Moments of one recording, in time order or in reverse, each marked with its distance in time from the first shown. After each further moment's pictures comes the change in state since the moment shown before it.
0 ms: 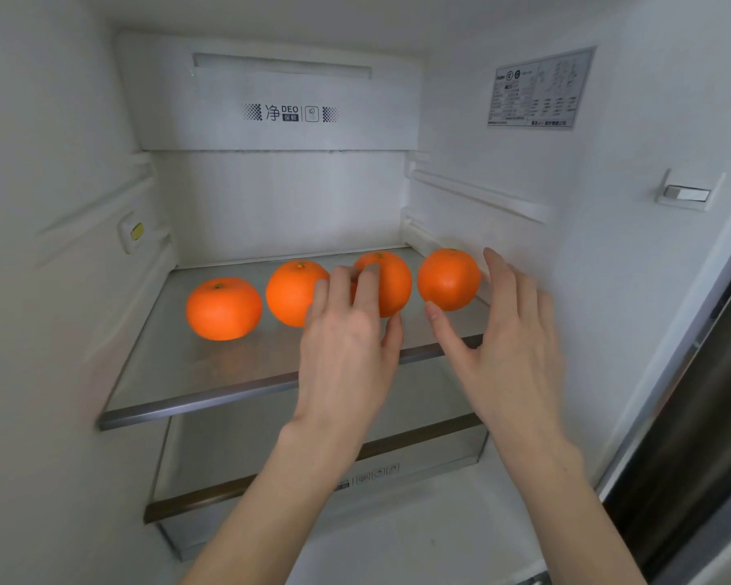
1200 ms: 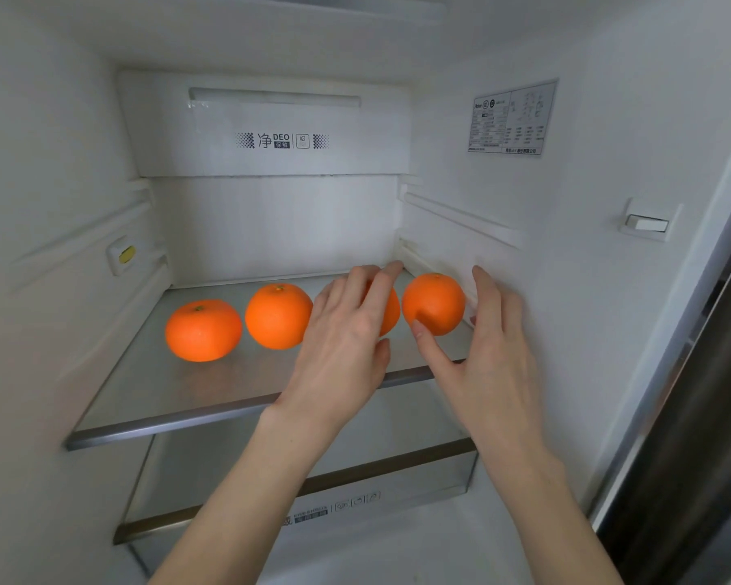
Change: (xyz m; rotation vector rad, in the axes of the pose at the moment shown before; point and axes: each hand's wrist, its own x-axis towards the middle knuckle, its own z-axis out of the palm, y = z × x) left_hand 0.029 0.011 0.010 0.004 -0.183 0.193; right_hand 0.018 0.026 0.009 0.223 -0.074 -0.007
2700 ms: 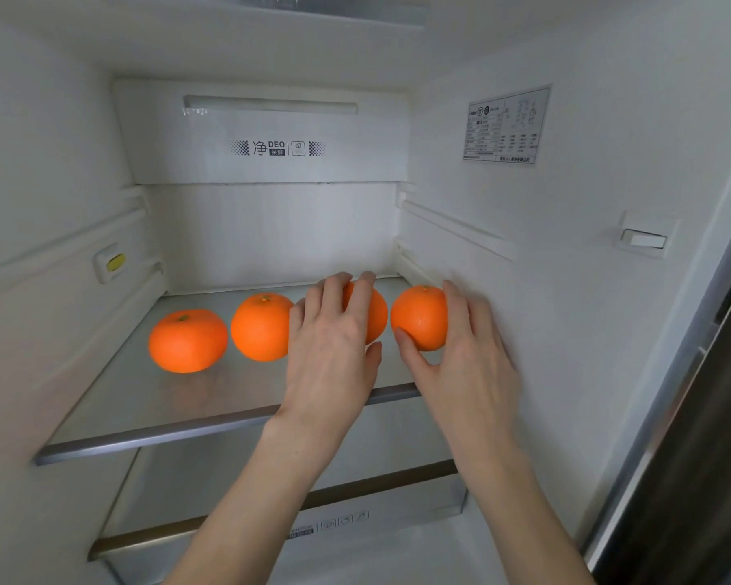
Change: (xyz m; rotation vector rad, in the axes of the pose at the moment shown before) left_hand 0.013 0.007 0.015 0.215 0.035 -0.215; right_hand 0.015 0.011 0.025 -0.208 -0.011 -0.014
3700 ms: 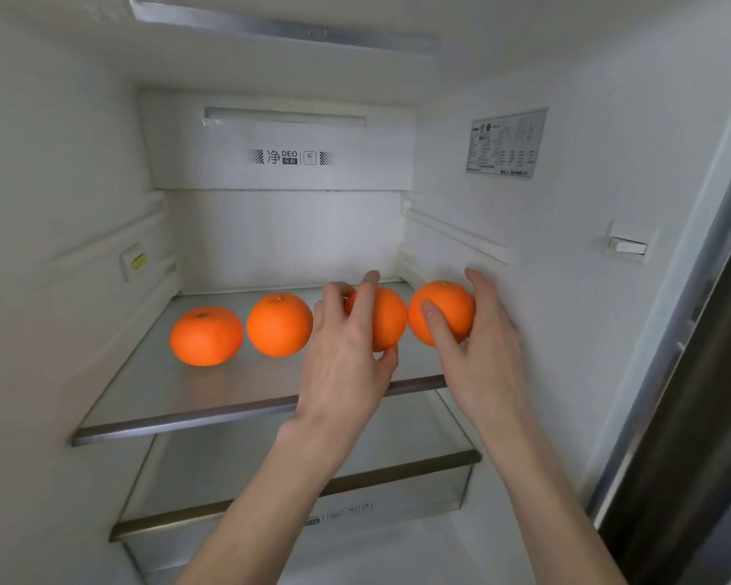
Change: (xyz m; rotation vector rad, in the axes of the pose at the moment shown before) left_hand -0.016 0.002 -0.006 -0.340 0.051 -0.044; right_hand 0.012 -0.005 -0.031 0.385 -0.087 0.137
